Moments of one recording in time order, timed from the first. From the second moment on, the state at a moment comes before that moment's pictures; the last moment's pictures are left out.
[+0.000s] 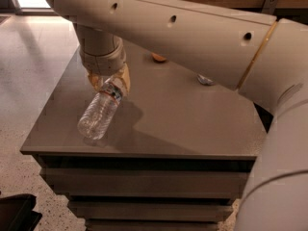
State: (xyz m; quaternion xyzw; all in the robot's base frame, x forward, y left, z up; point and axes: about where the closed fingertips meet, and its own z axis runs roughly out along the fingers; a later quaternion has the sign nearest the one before) arm 0.566 0.108 0.863 0.04 0.99 0.02 0.10
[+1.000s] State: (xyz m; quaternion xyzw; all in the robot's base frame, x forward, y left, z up) arm 0.585 0.091 0.932 -0.01 0.97 0.07 0.23
